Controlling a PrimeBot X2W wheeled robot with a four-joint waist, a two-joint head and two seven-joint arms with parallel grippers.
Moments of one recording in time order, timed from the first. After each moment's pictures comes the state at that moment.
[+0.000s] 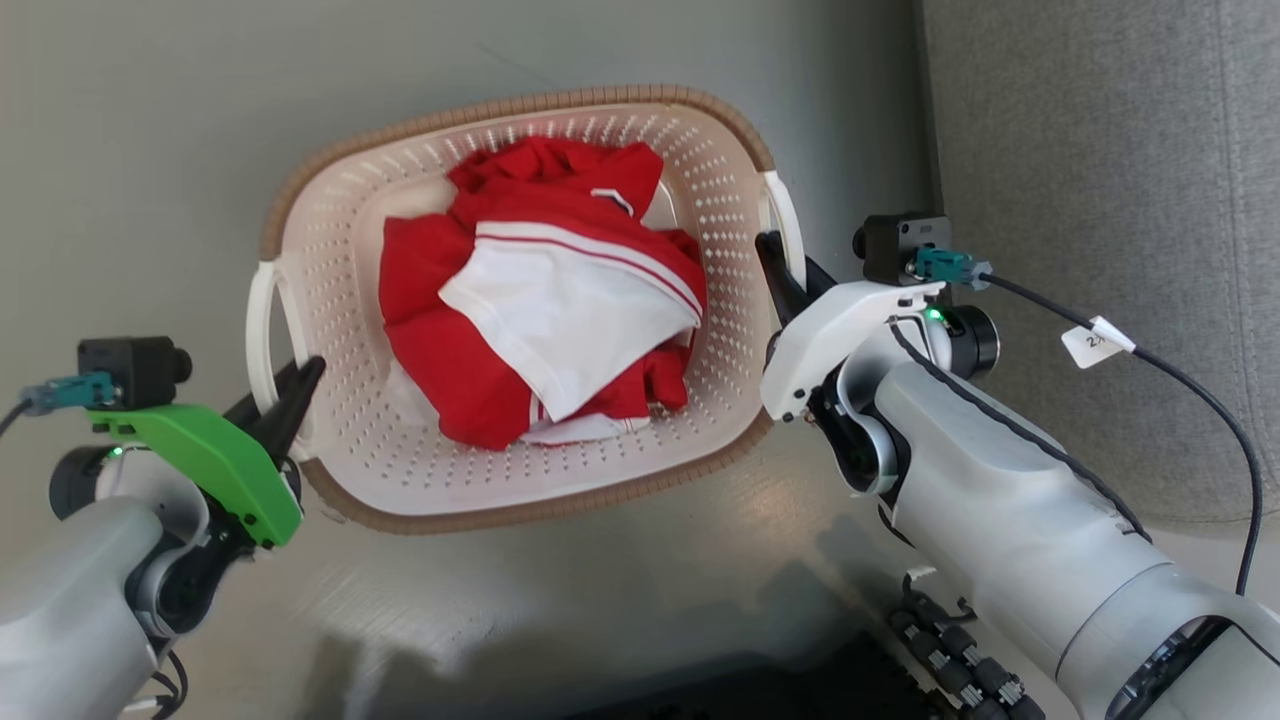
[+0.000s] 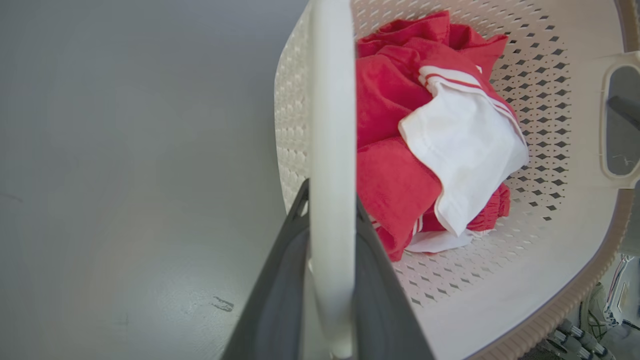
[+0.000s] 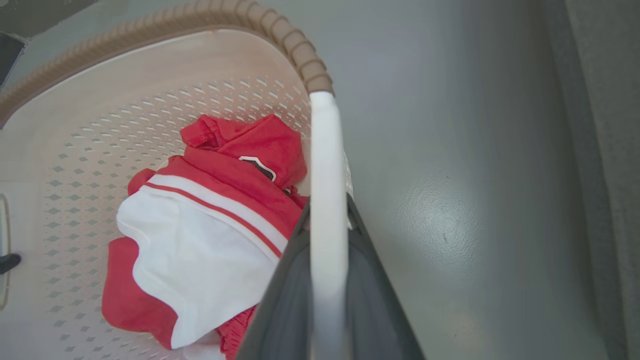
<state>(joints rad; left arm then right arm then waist) -0.72 0.61 -1.19 0.44 -1.41 -0.10 -0.21 -0.77 -0.06 0.91 0.84 0.91 -0.13 -0.25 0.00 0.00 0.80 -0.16</state>
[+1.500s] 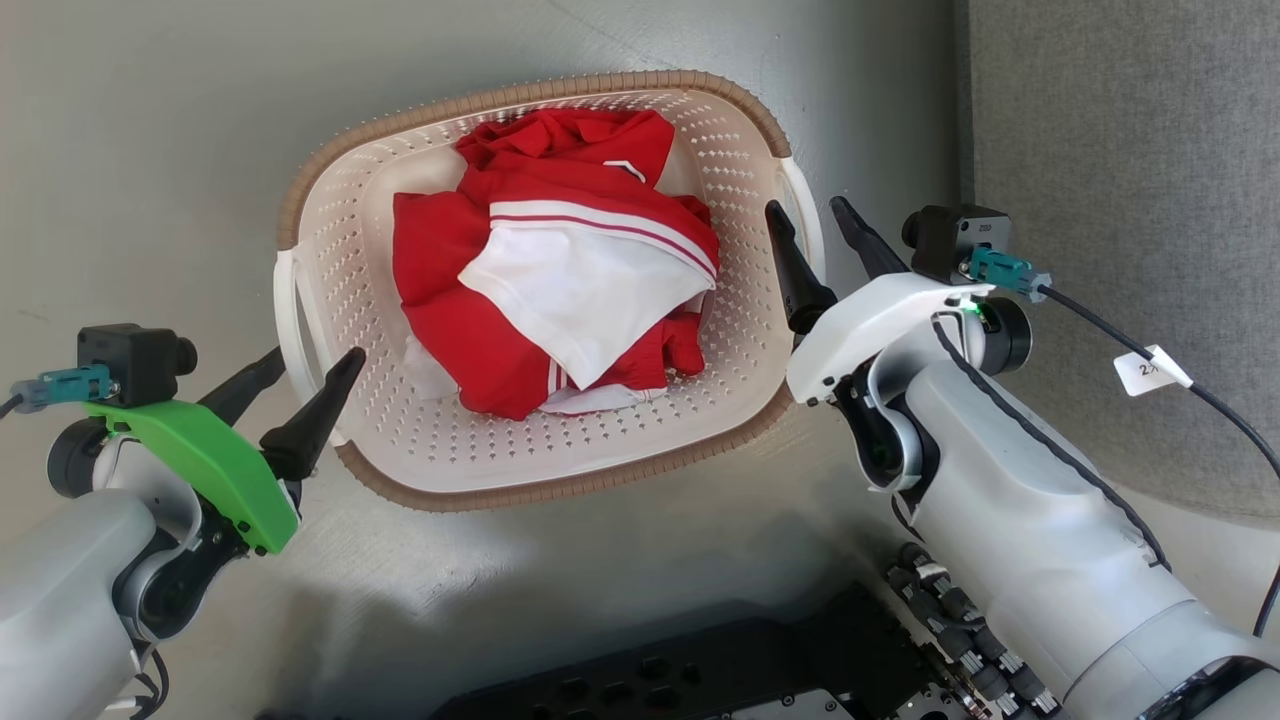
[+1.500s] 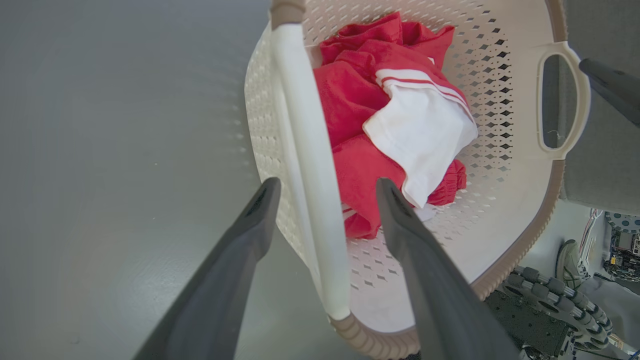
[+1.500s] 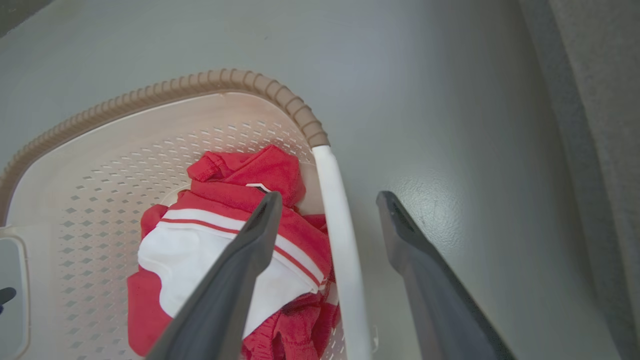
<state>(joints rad) -0.76 0.67 -1.24 0.34 -1.37 -0.12 -0.25 -0.66 -0.06 0.66 0.68 0.72 -0.13 -0.25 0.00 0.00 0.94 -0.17</state>
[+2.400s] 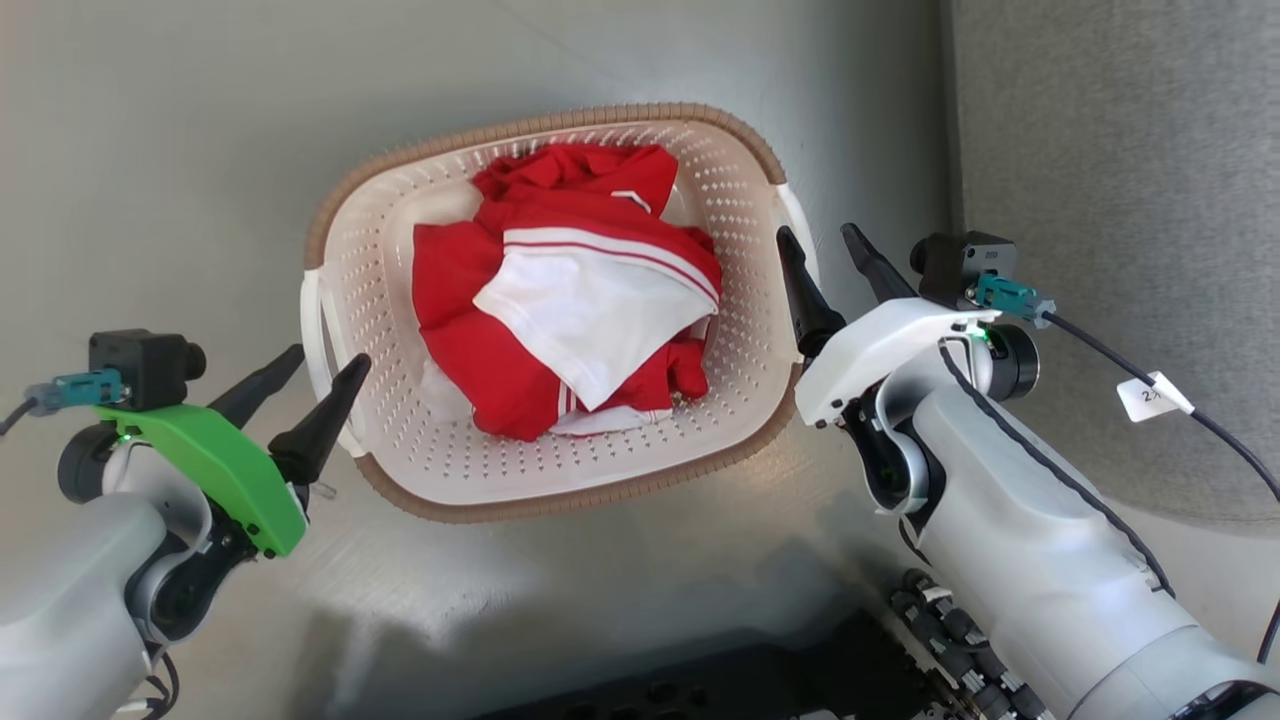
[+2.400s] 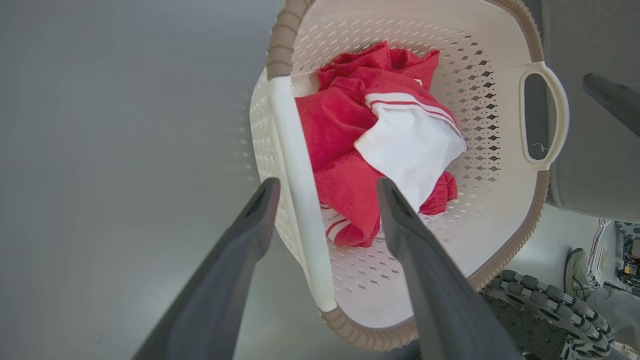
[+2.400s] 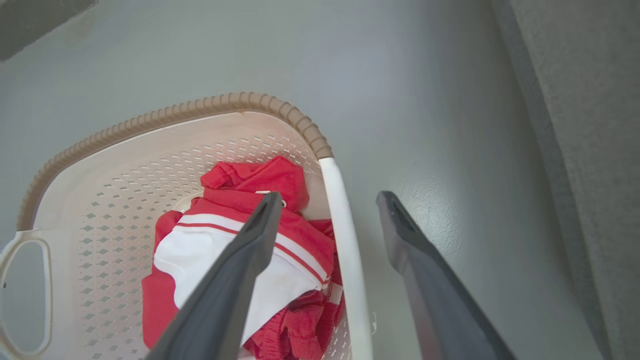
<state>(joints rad) -0.75 0.65 -1.24 0.37 -1.38 -0.12 -0.25 -0.61 -0.06 0.63 0.67 0.69 -0.13 -0.25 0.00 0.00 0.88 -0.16</state>
